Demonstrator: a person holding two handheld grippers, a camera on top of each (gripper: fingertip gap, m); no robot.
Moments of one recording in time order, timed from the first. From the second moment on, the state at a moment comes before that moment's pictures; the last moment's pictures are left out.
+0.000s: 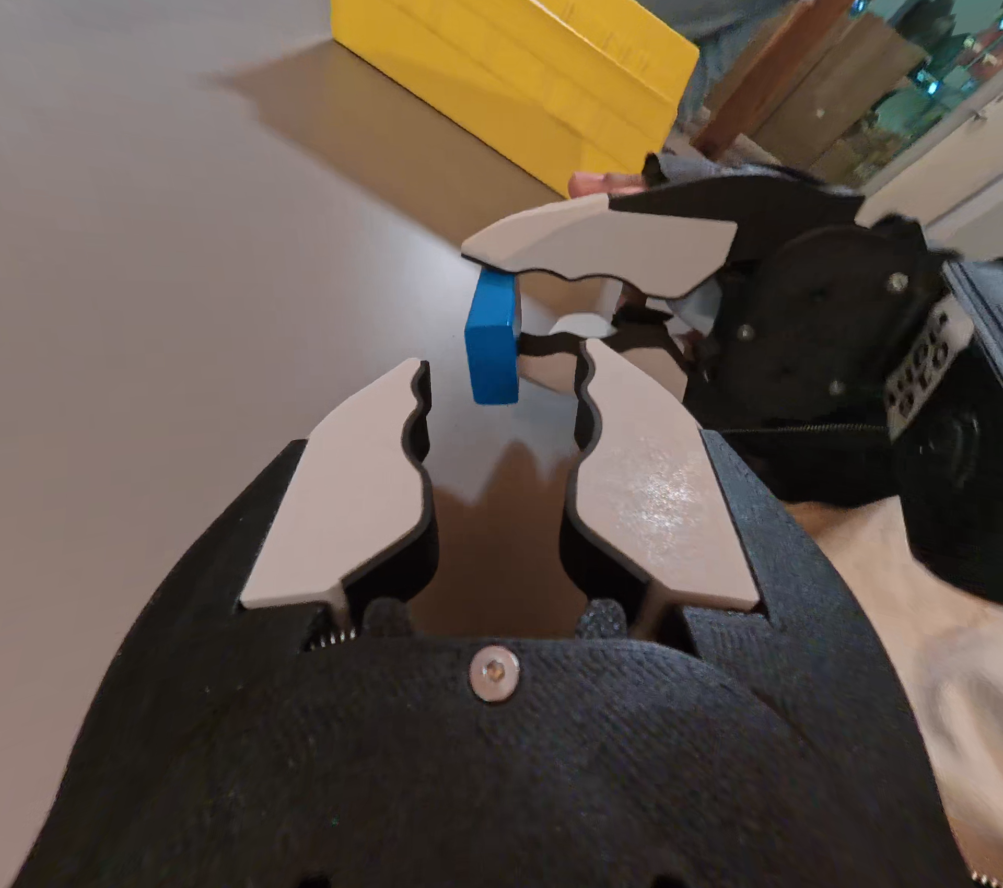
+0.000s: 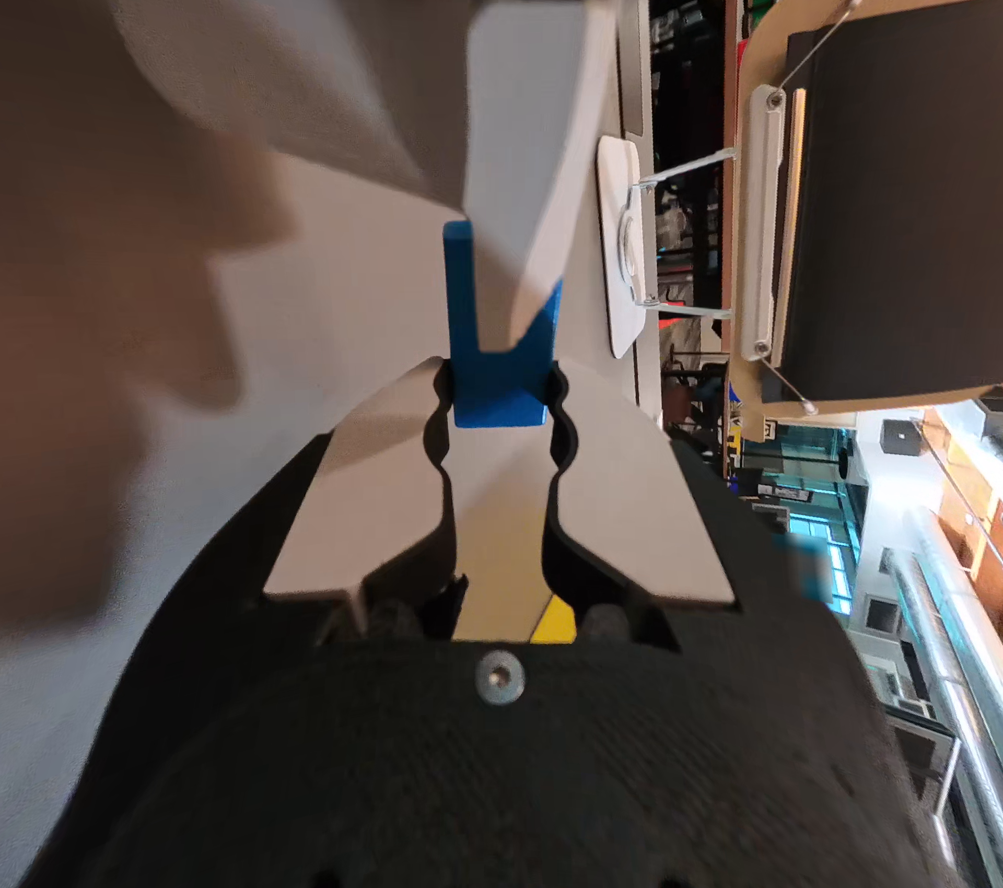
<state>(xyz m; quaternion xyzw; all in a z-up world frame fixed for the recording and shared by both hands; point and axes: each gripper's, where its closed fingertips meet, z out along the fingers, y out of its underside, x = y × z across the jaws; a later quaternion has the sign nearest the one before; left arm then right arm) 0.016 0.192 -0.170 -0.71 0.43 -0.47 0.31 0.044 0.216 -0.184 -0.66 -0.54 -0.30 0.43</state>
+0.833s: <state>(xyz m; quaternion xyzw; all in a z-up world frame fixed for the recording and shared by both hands) -0.009 0.220 -0.146 -0.65 0.33 -0.61 0.31 0.047 0.226 -0.127 -0.69 -0.22 0.41 0.56</state>
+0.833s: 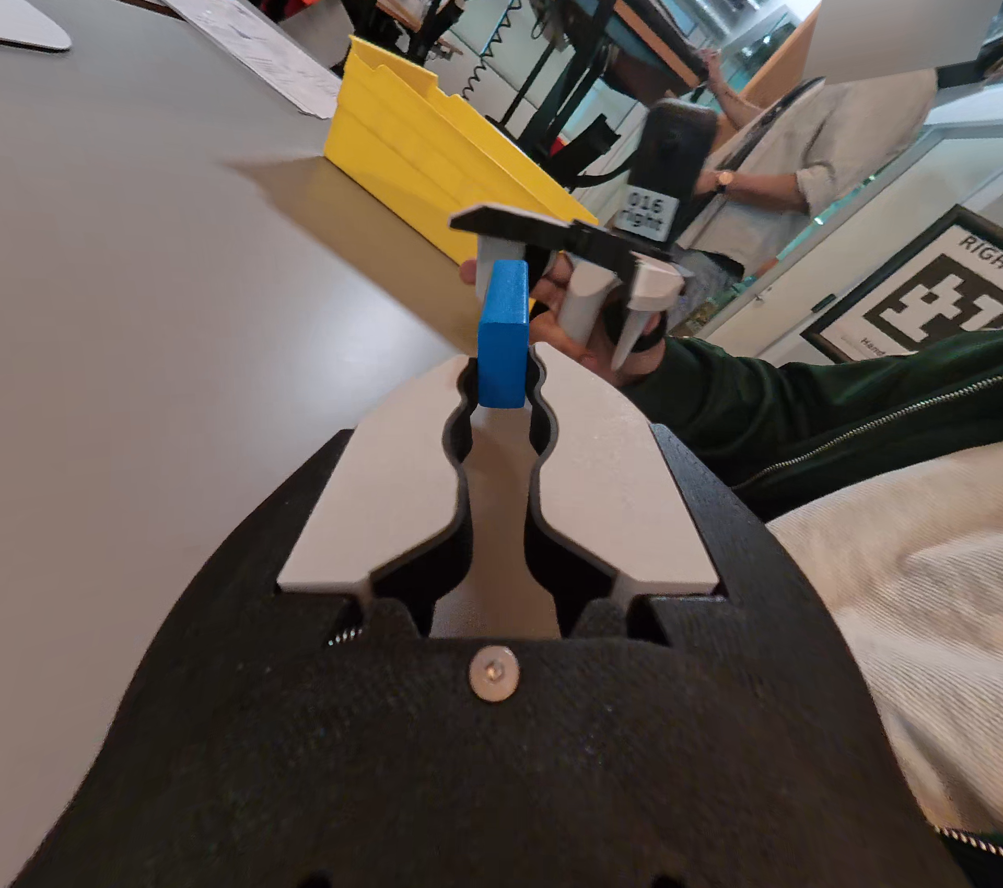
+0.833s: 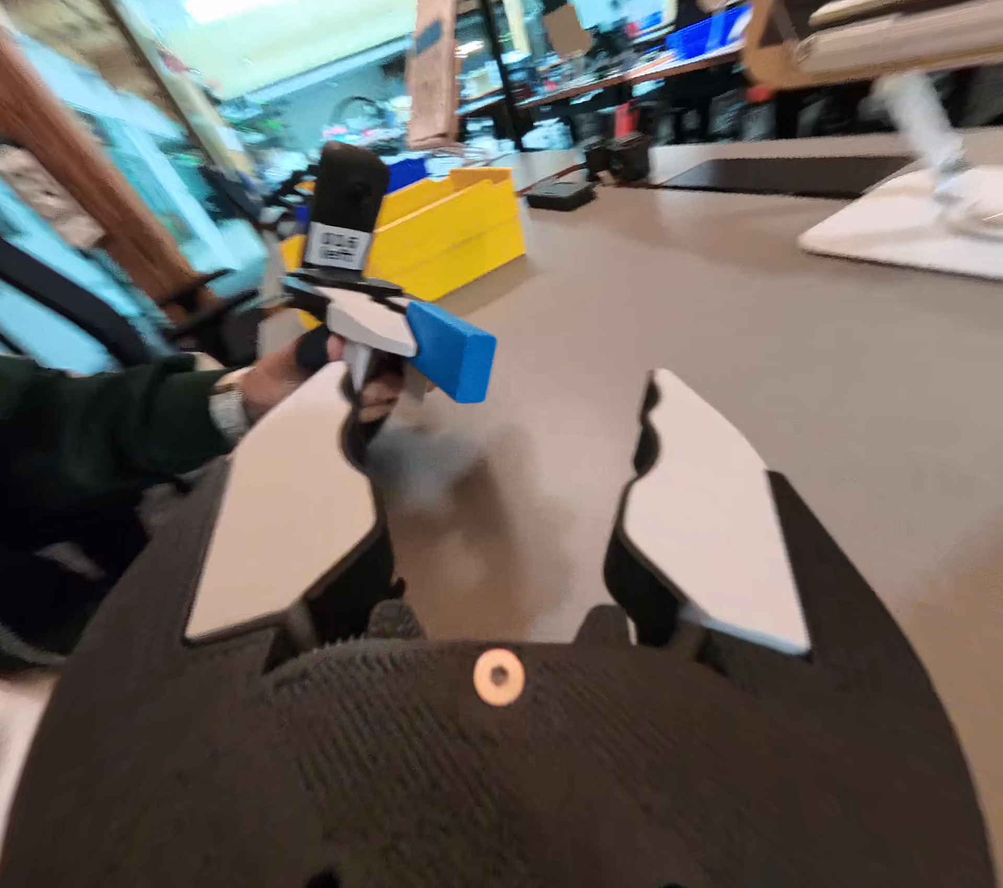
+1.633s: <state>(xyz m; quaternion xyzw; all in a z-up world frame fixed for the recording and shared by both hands) 0.007 0.189 -0.139 -0.58 0.42 -0.60 0.34 0.014 0.190 -0.132 -0.67 -0.28 0.54 0.43</state>
